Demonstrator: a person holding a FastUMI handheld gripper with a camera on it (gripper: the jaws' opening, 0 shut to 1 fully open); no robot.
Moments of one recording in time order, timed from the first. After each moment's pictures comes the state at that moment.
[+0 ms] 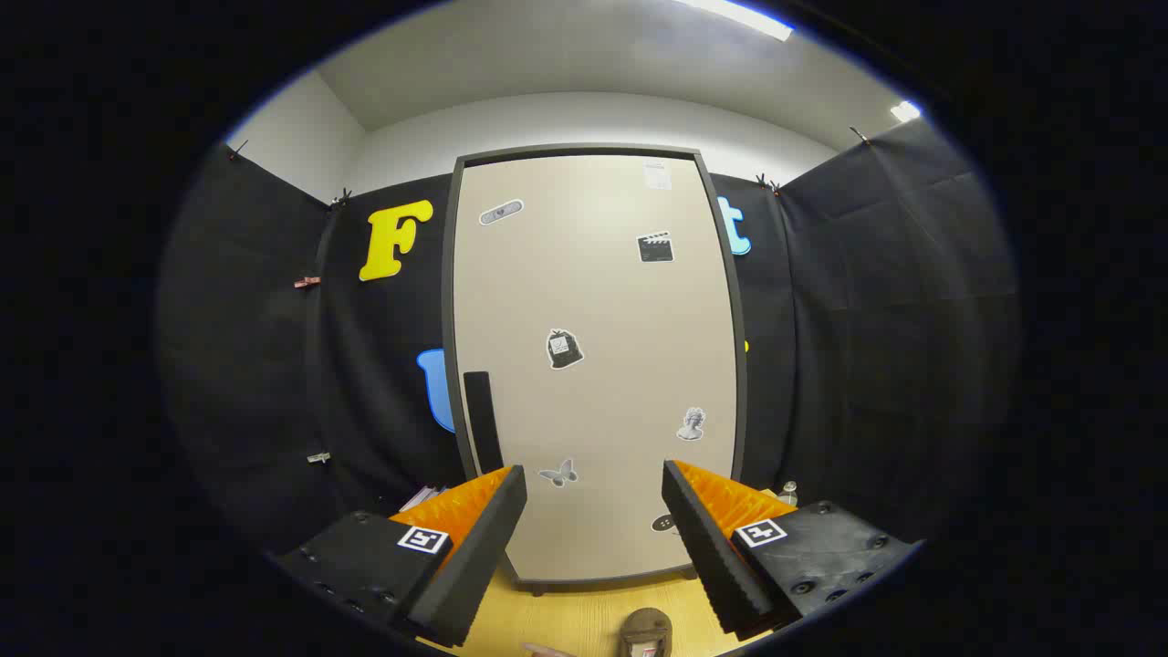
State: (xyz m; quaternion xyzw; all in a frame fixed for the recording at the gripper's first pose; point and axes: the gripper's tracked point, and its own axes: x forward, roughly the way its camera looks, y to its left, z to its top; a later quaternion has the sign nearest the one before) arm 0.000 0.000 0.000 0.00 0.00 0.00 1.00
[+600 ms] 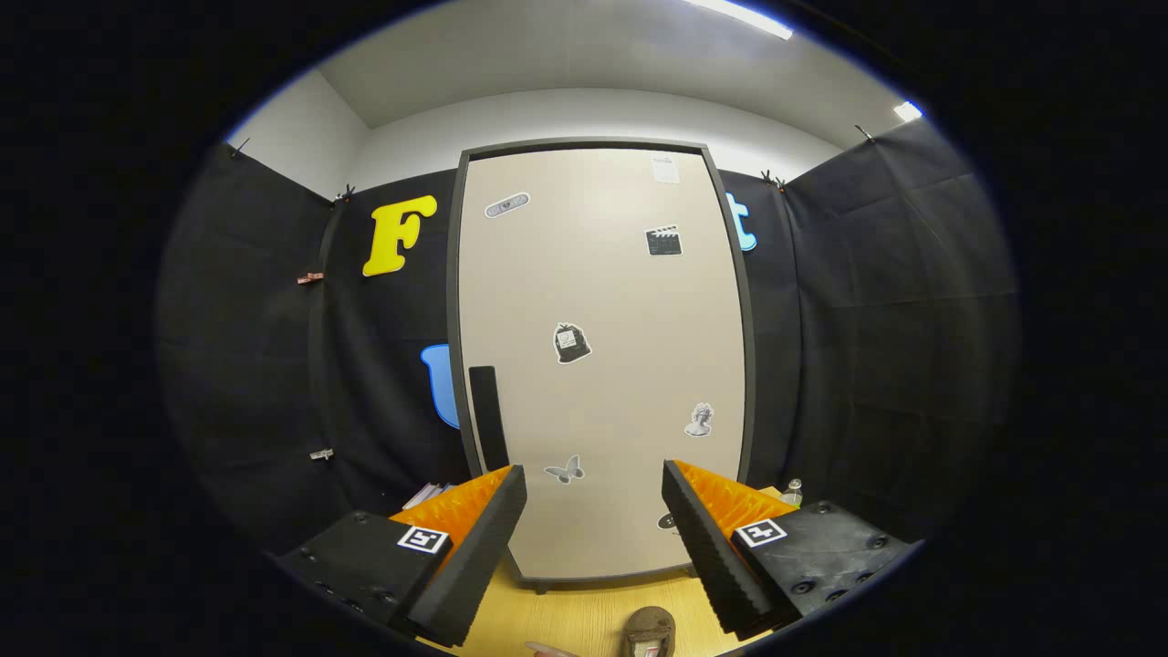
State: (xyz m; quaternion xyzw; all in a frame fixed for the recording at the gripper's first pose) arm 0.005 0.001 -0.001 0.00 0.01 0.00 1.00
